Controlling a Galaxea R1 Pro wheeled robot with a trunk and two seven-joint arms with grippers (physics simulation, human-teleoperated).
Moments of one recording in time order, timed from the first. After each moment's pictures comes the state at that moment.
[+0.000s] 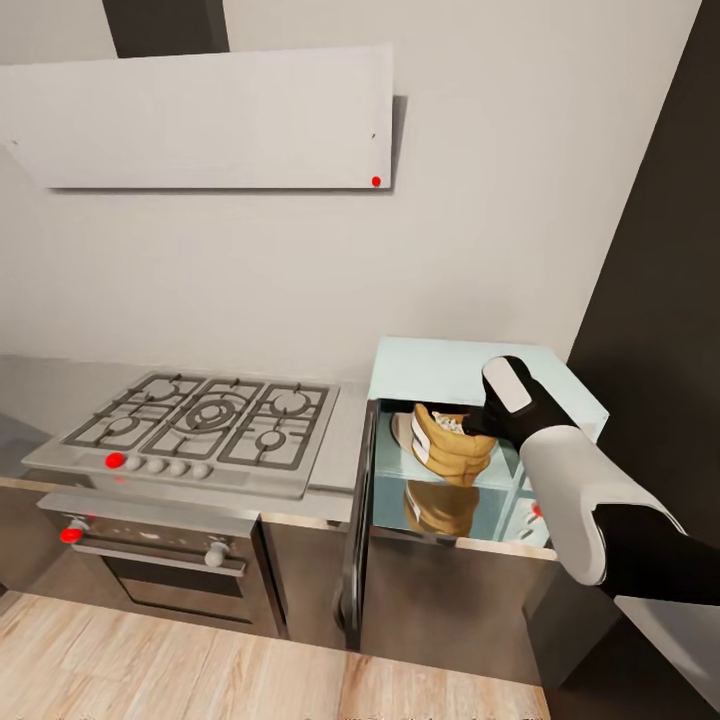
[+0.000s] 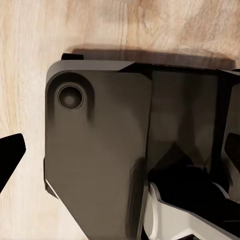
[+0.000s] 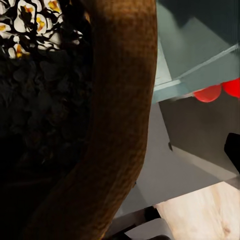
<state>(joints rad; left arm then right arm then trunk) -0.10 -0.05 0.10 -0.12 0.00 -0.05 -0.07 -1.25 0.02 -0.04 -0.54 -0.76 1.04 -0.97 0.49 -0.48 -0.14</state>
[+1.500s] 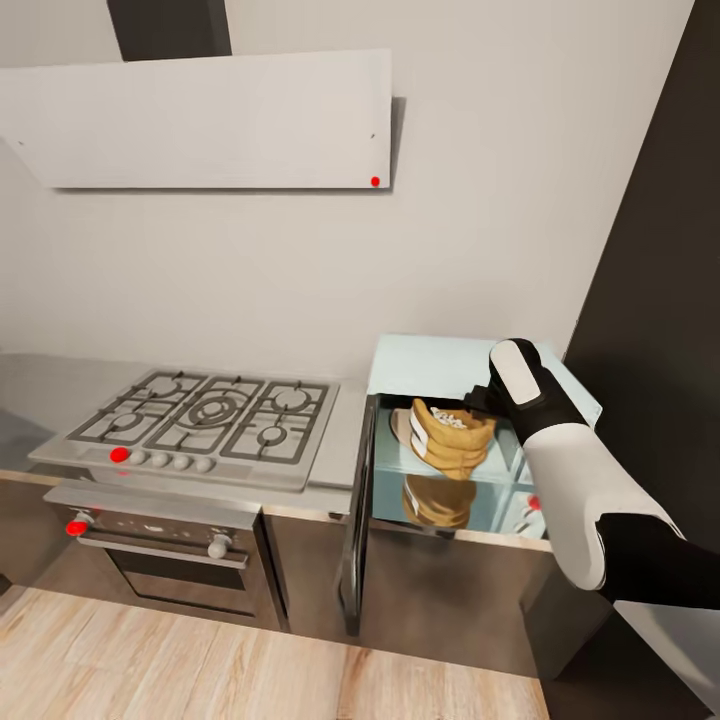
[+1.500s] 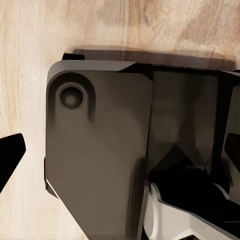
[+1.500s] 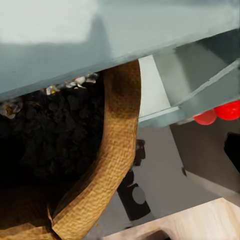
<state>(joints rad) -0.10 -0.05 0.10 -0.12 0.00 -0.05 -0.07 -1.24 0.02 -0.04 -0.71 -0.76 1.04 -0.97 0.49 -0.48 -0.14</state>
